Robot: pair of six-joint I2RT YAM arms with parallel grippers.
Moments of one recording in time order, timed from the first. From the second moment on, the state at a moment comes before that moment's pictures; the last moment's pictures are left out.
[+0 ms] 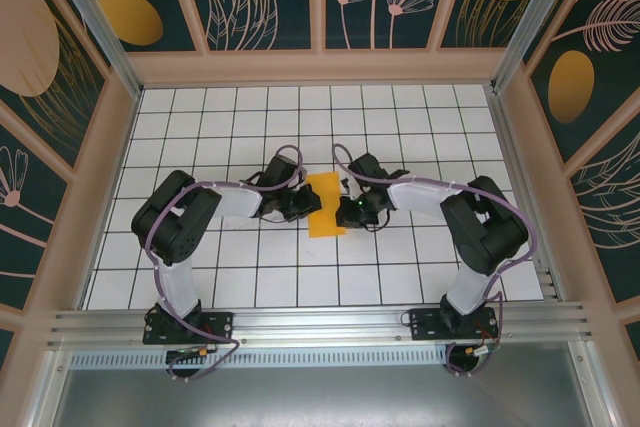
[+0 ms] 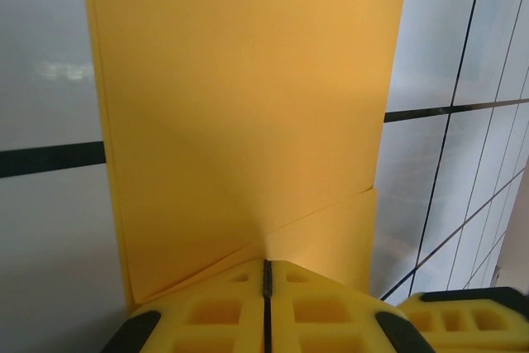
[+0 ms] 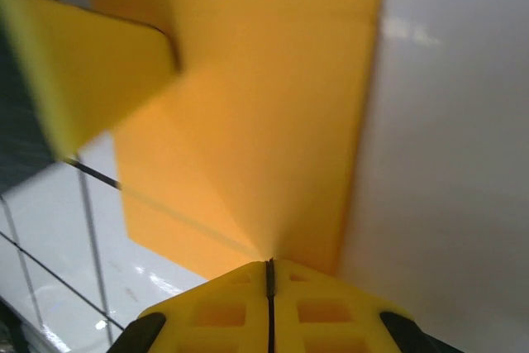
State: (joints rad) left arm -0.60 1.89 0.90 0.09 0.48 -0.94; right arm 0.62 1.73 0.95 -0.41 -0.44 0.54
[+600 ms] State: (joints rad) left arm -0.60 1.89 0.90 0.09 0.48 -0.94; right arm 0.62 1.84 1.01 -0.34 -0.50 0.58
